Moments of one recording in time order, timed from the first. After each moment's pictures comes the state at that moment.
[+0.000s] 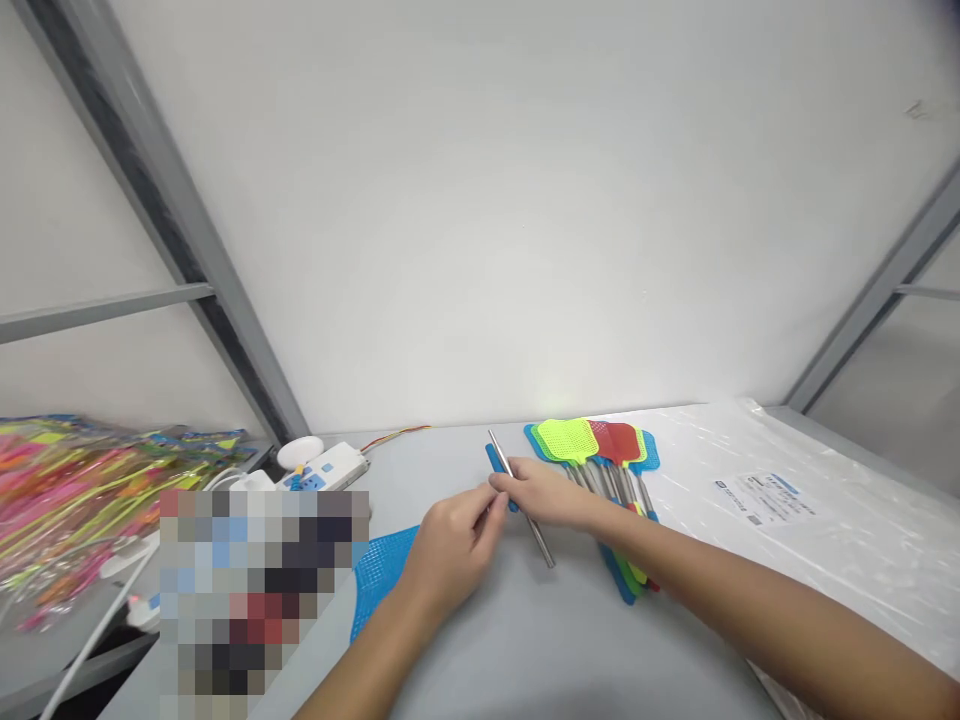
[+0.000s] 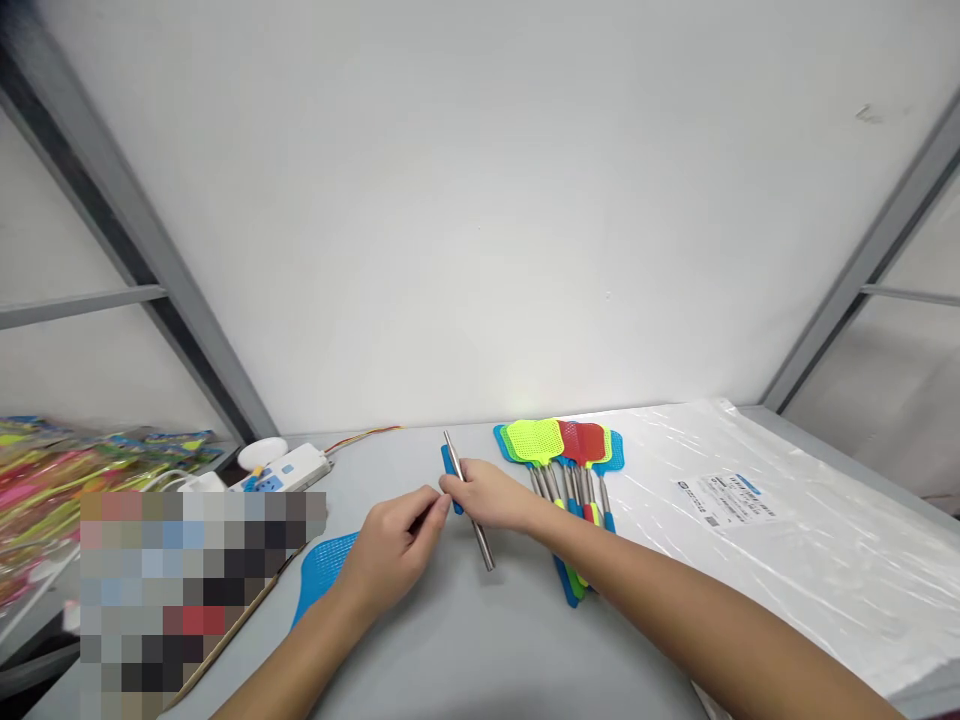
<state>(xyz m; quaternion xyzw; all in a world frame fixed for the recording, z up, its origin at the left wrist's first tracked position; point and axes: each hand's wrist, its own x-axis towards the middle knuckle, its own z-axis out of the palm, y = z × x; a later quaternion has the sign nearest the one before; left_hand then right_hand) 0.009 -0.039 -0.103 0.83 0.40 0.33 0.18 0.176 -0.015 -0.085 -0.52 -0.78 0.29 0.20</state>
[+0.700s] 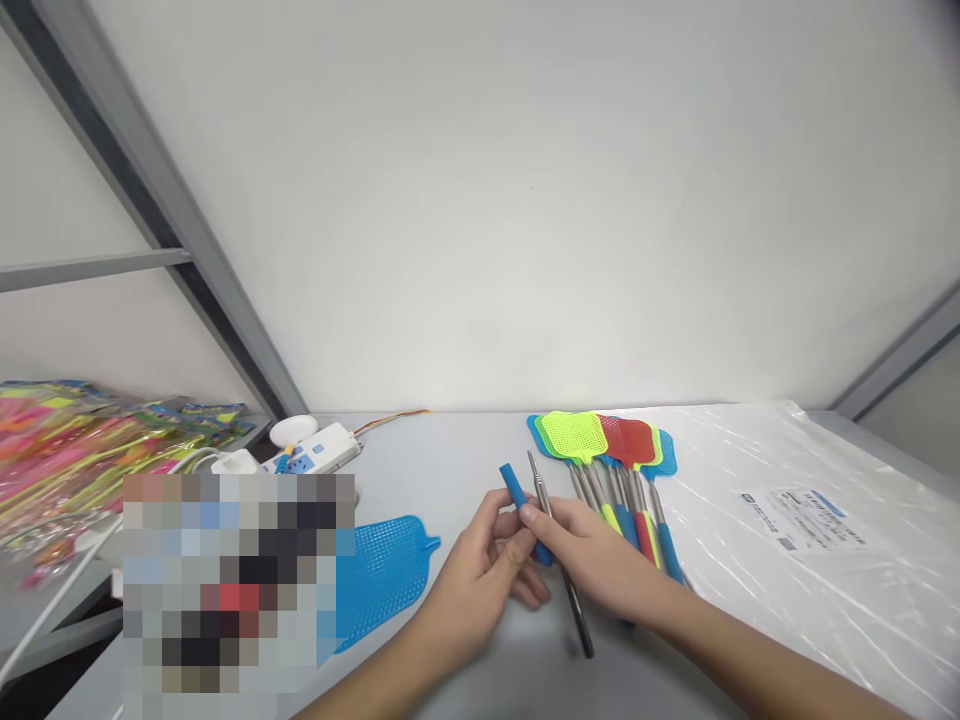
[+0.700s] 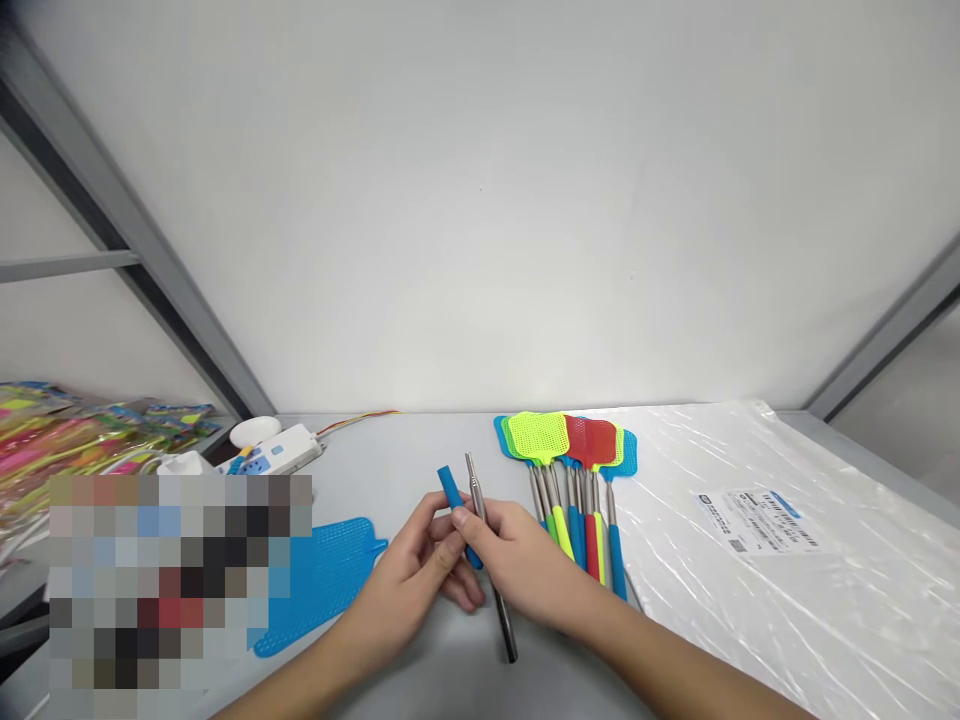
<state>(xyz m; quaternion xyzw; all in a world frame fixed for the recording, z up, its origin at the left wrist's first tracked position) 0.051 -0.064 -0.125 0.57 0.34 0.36 0.65 0.207 -0.075 -0.085 -0.44 -0.63 0.53 0.36</state>
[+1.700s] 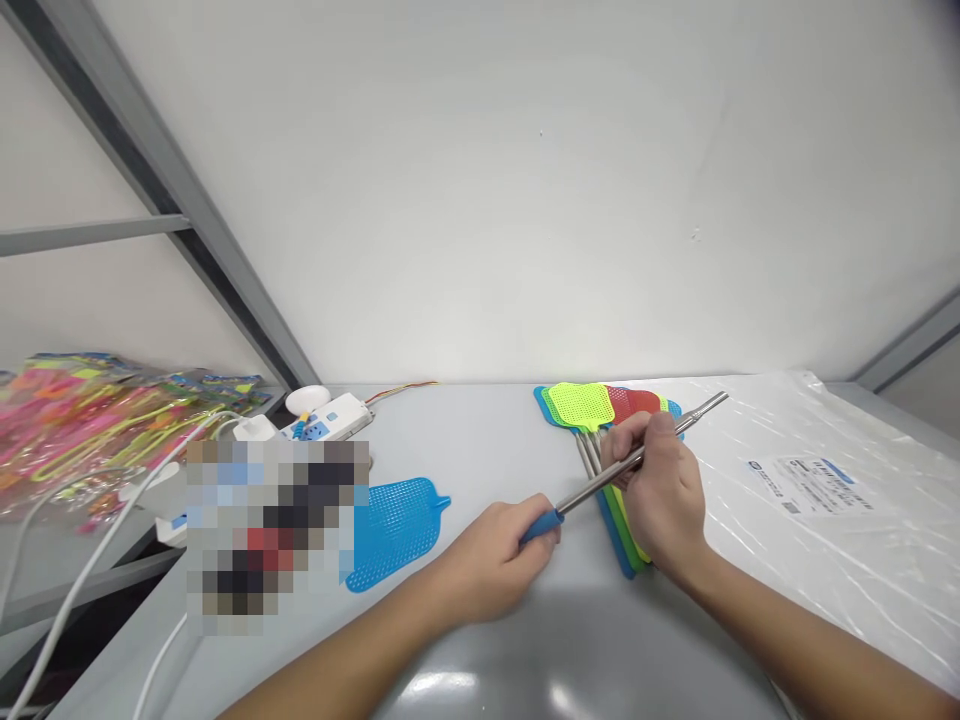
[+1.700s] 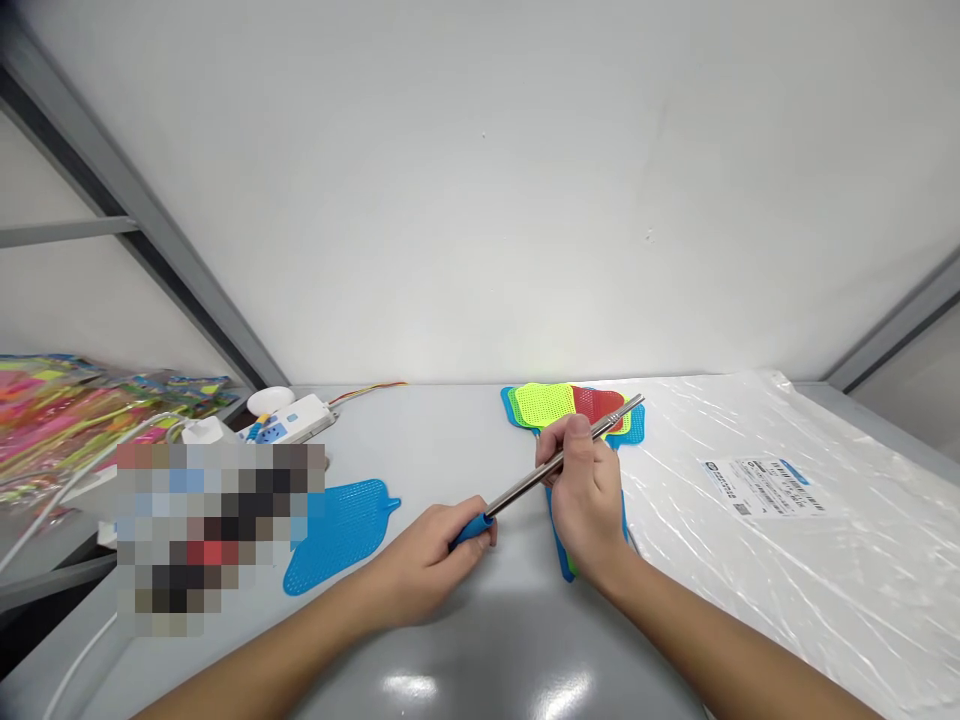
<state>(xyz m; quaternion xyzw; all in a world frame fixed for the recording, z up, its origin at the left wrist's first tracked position) 0.044 -0.070 -0.109 0.83 0.34 0.18 0.41 0.225 -0.078 -0.089 -0.46 -0.46 0.34 0.68</state>
